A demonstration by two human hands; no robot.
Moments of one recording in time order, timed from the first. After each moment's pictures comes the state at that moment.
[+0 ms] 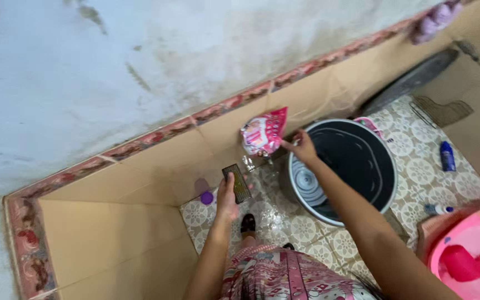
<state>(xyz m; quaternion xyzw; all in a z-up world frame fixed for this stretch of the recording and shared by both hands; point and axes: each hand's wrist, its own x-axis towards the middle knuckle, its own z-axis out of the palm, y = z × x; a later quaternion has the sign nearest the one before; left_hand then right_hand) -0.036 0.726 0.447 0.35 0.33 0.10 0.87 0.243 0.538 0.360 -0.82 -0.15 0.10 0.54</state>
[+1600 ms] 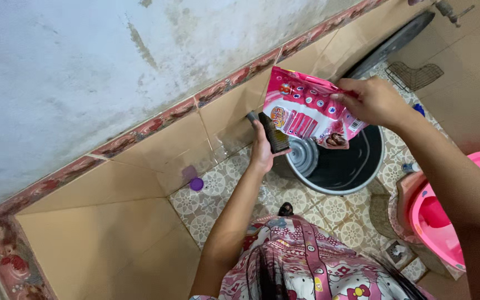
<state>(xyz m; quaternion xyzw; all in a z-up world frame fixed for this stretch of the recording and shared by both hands) 0.076 0.696 0.463 0.34 0.19 -0.06 0.92 0.188 0.503 0.714 -0.92 -0.37 0.04 0.10</state>
